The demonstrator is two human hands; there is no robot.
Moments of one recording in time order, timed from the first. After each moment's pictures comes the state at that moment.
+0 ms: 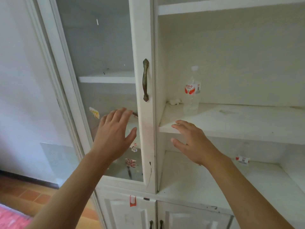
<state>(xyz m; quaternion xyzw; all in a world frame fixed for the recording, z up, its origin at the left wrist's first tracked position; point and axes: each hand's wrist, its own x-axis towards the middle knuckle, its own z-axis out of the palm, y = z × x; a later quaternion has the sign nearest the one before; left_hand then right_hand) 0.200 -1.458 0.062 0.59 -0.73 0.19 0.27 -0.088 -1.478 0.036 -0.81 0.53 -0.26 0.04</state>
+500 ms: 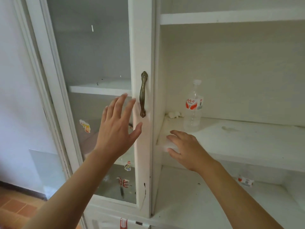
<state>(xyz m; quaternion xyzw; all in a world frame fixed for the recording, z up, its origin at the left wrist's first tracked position) 0.182 -1.535 0.089 0.55 -0.71 0.25 0.38 -0.086 -1.566 0.039 -0.84 0.51 -0.17 -0.02</state>
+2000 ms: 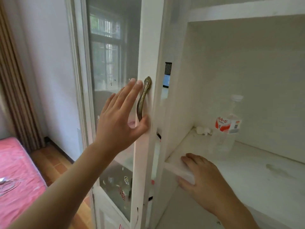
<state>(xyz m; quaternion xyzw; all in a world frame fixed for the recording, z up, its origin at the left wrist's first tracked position) 0.168 -1.539 0.121 0.52 -0.64 0.32 0.47 -0.113 -1.601 0.037 -0.89 0.44 -0.15 0.01</state>
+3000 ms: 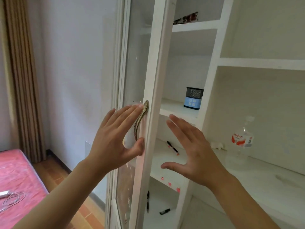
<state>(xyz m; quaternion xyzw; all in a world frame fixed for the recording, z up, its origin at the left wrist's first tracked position) 0.259 -1.411 0.130 0.48 -0.66 0.34 0.46 0.006 -1.509 0.139 -0.92 0.18 -0.34 -0.11</state>
